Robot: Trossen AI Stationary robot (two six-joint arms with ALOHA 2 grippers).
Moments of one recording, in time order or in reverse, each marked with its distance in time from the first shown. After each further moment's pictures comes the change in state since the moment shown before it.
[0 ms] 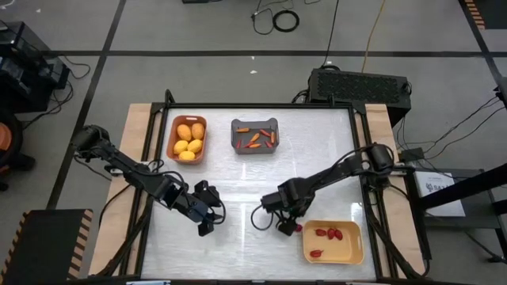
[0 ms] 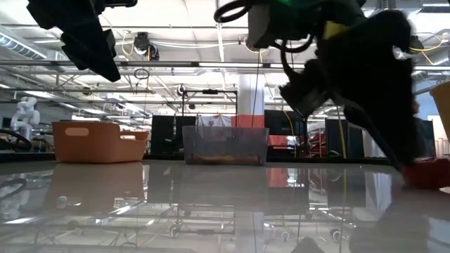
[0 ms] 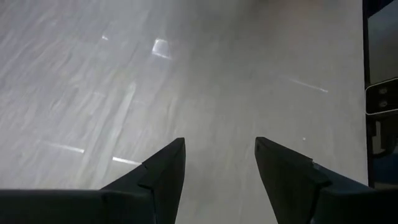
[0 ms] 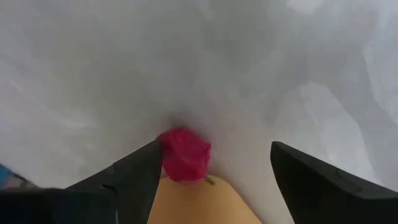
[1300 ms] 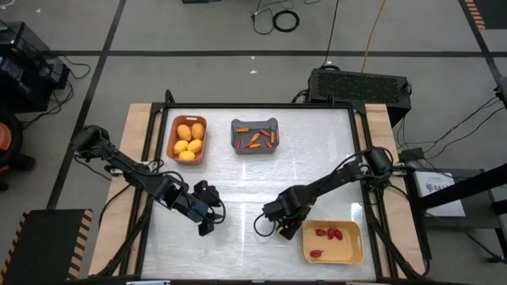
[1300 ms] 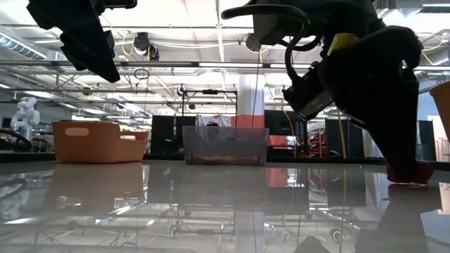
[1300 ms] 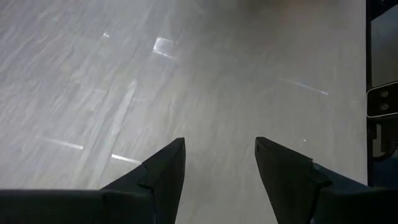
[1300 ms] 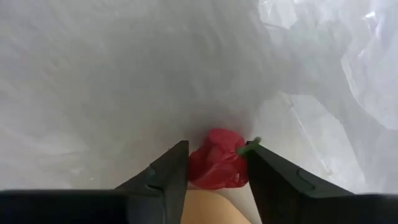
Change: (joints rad) left arm 0.000 0.000 0.000 -0.006 -0.004 -0.025; right arm 0.054 0.023 0.000 0.008 0.096 0.100
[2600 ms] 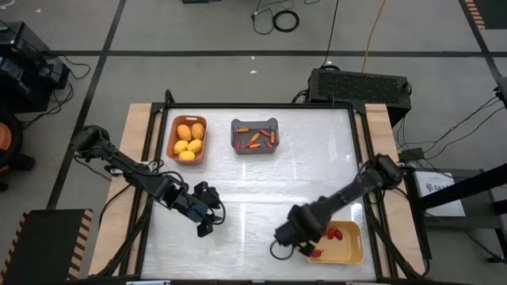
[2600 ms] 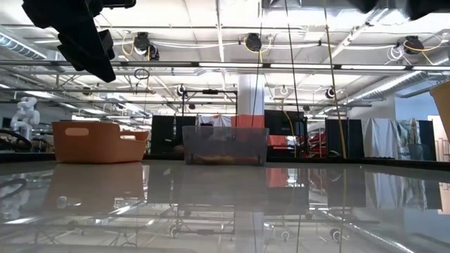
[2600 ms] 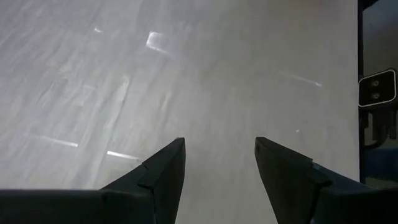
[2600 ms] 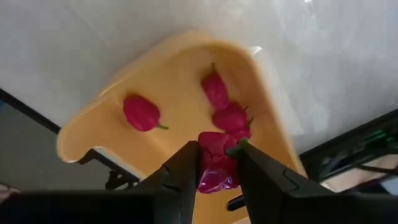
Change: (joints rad) left arm 0.000 0.000 0.000 -0.001 0.040 0.013; right arm 0.201 -0.022 0.380 -0.581 0.032 0.131
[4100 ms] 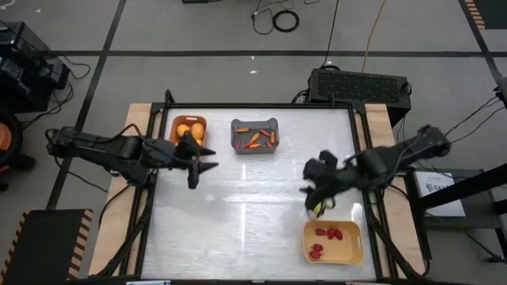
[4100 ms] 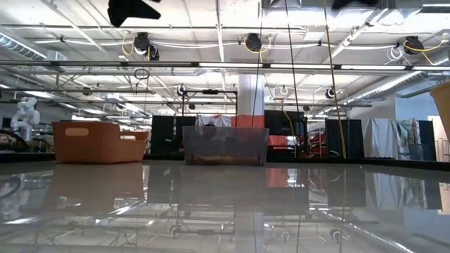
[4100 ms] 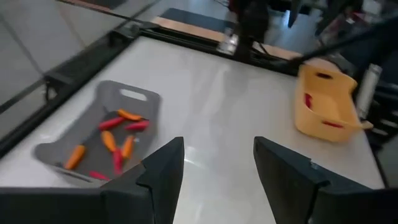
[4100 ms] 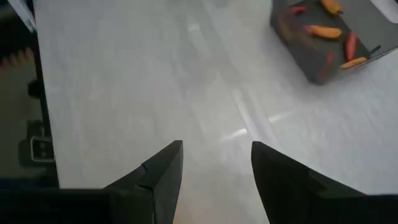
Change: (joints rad) left arm 0.340 -0.442 0.034 -0.002 -0.118 0.425; right arm -0.113 -0.611 -0.277 0.452 0.562 -0.355
